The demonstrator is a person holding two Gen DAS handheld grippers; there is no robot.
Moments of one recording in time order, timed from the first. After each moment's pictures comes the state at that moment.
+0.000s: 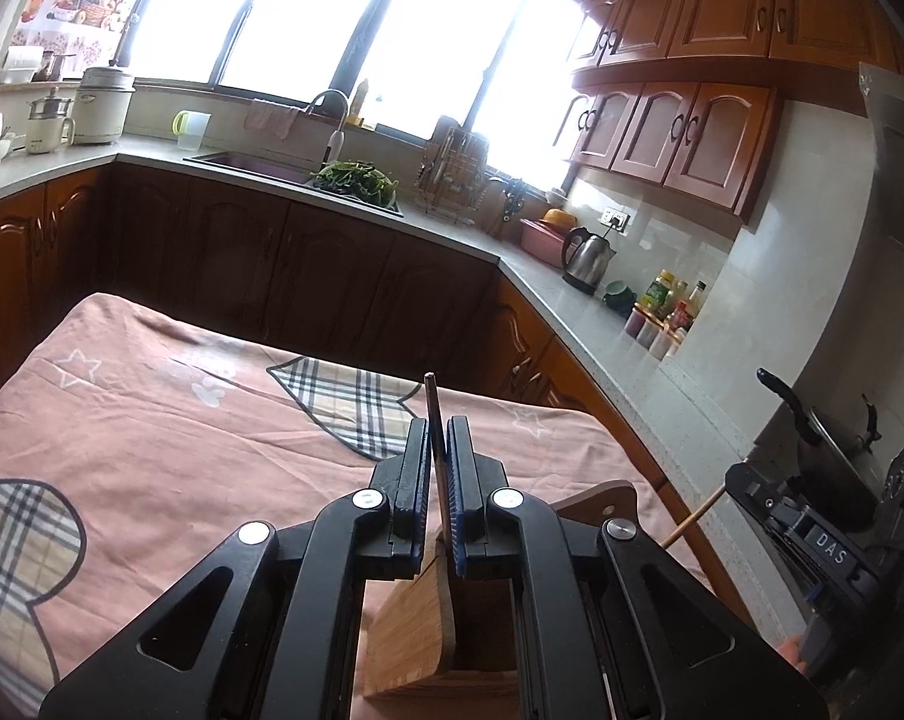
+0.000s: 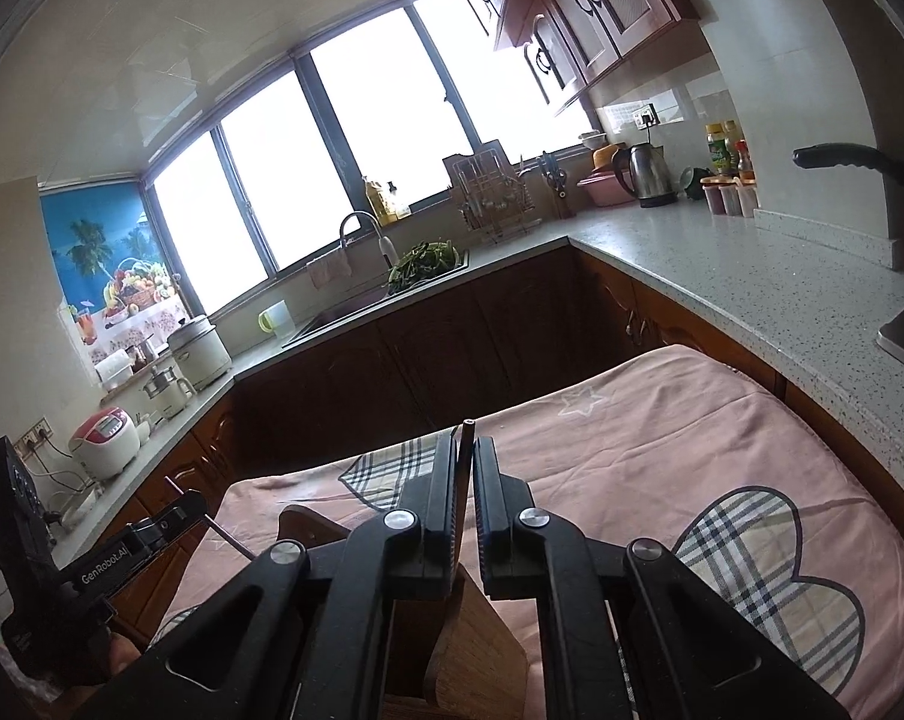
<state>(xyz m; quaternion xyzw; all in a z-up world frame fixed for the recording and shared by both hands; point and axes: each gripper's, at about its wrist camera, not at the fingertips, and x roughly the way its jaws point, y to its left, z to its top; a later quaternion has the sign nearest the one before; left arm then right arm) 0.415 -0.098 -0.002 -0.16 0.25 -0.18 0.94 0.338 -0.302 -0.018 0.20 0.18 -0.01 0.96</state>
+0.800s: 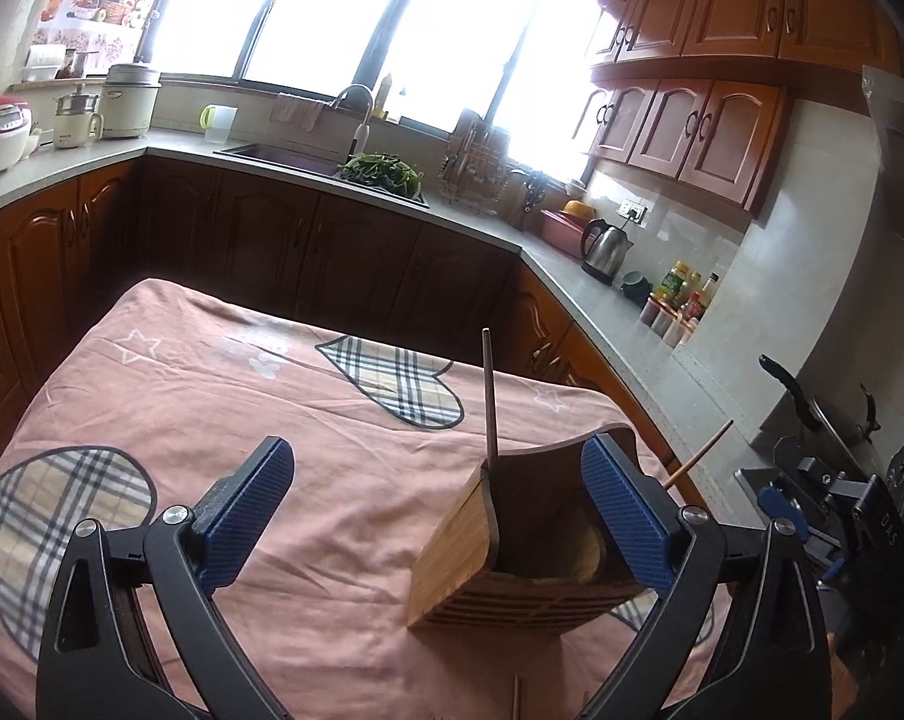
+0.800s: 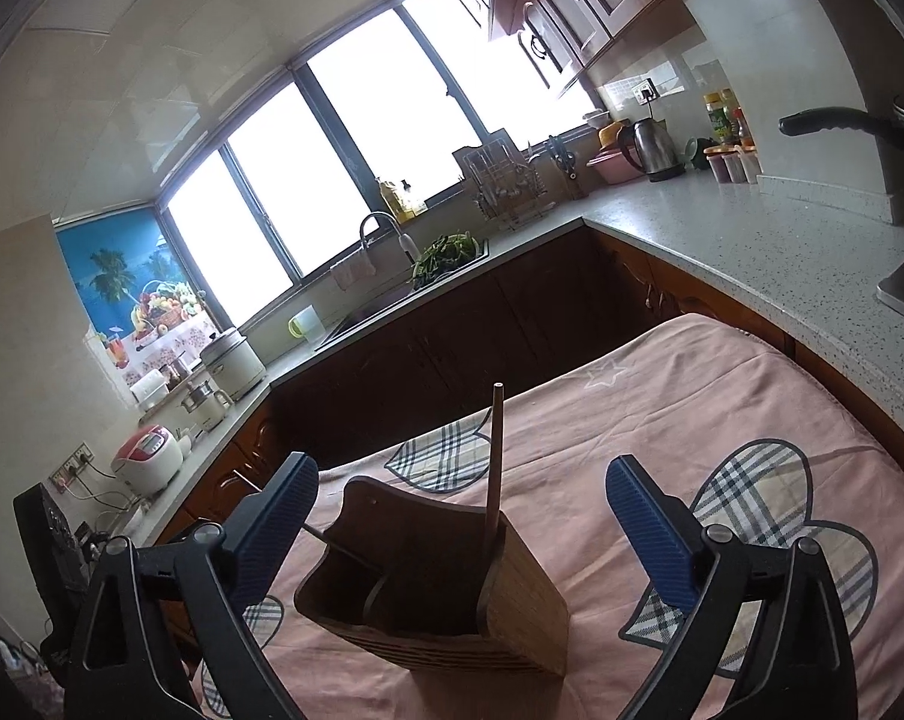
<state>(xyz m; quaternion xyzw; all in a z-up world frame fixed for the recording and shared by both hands) 0.365 -0.061 0.007 -0.15 0.26 -0.15 0.94 0.304 -0.305 -0.011 0.25 0.19 0.03 0.95</state>
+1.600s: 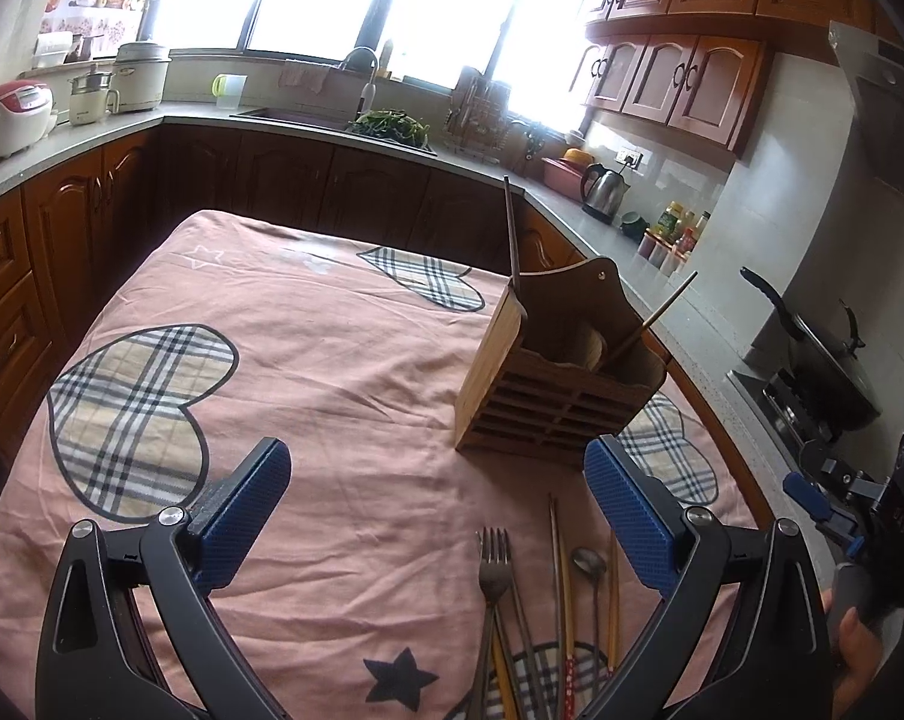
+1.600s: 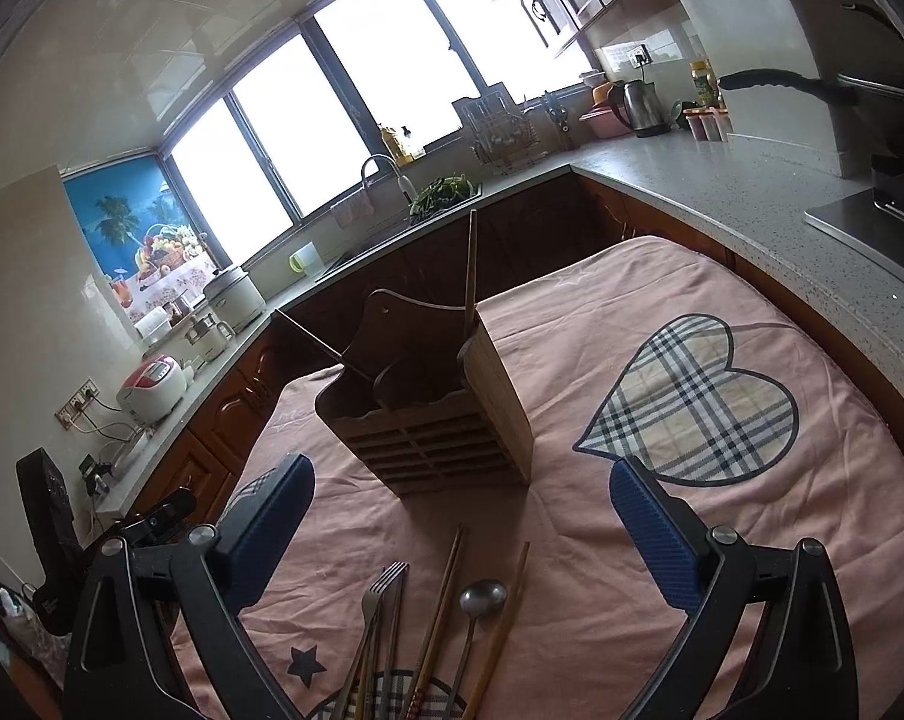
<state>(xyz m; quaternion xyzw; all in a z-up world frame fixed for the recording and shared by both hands) 0.255 -0.022 -0.029 -0.12 0.31 -0.16 0.93 0.183 -0.286 -0.042 0.23 0.25 0.03 0.94</state>
